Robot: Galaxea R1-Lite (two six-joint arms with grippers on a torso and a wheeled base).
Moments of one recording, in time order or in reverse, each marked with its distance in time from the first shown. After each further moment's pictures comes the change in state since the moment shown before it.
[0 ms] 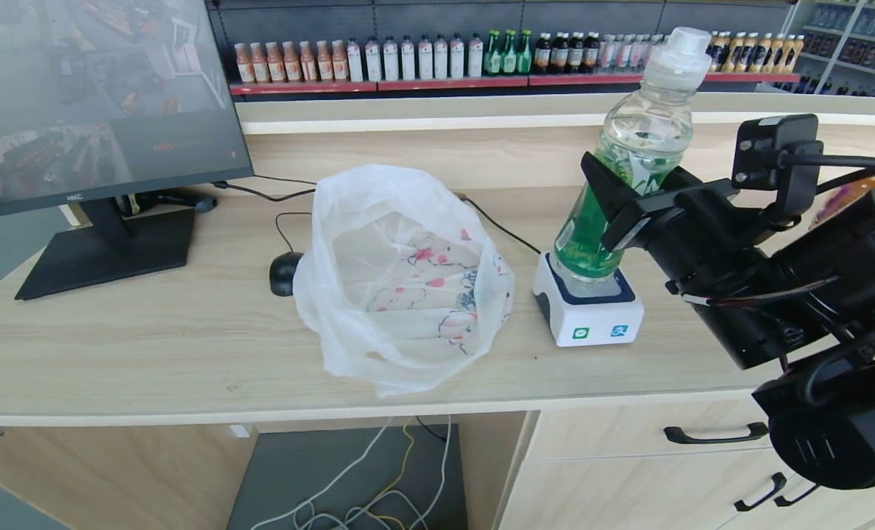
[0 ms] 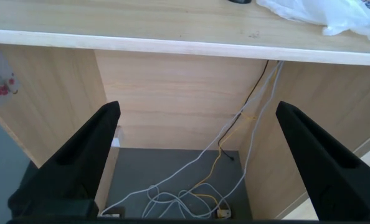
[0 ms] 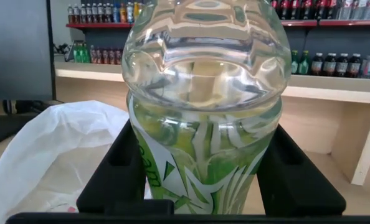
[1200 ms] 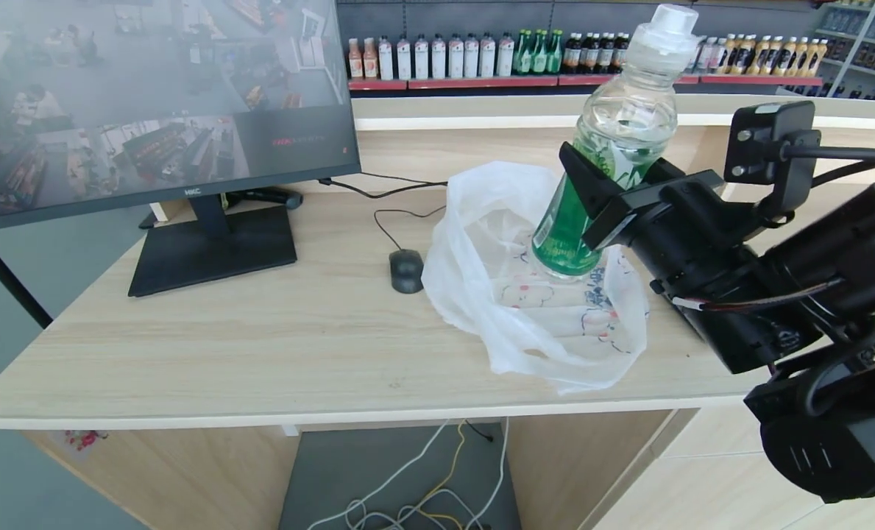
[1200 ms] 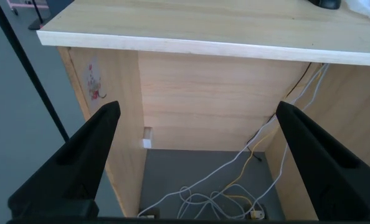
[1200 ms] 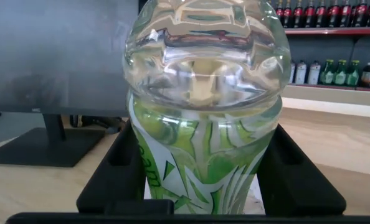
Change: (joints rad) left arm 0.000 0.000 0.000 0.000 0.000 0.004; right arm 0.059 0.001 -0.027 0.000 0.006 0.004
